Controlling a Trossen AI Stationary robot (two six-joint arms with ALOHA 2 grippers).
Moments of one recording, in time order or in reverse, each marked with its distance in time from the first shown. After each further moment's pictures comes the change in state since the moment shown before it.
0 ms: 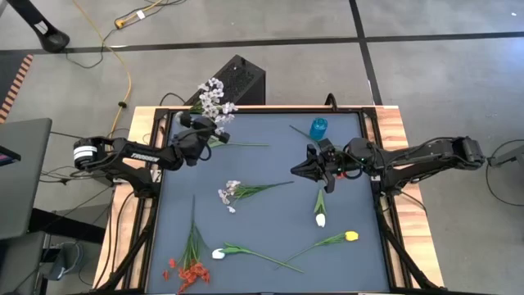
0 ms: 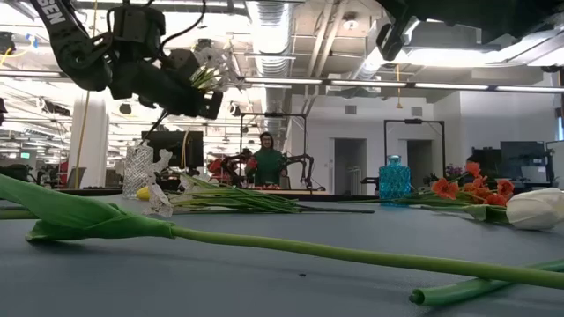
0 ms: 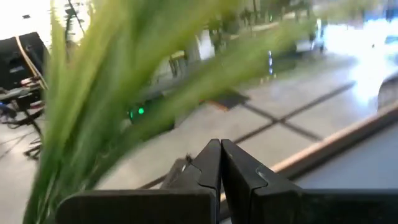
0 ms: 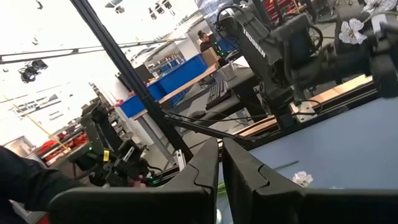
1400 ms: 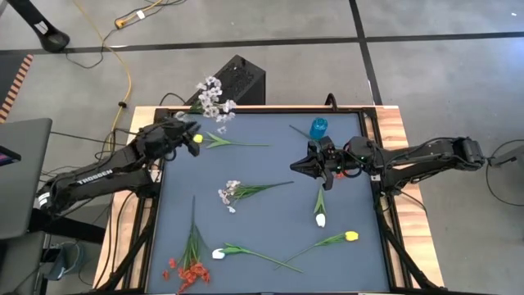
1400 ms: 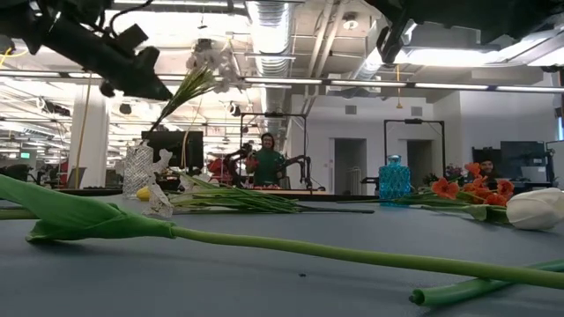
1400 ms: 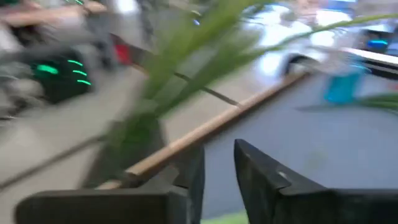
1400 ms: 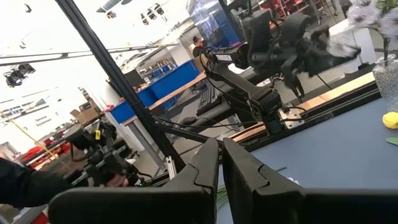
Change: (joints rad) left arm 0.164 -0.802 0.000 -1.086 0.569 -0.303; right arm -0.020 0.000 0.000 0.003 0.025 -0.016
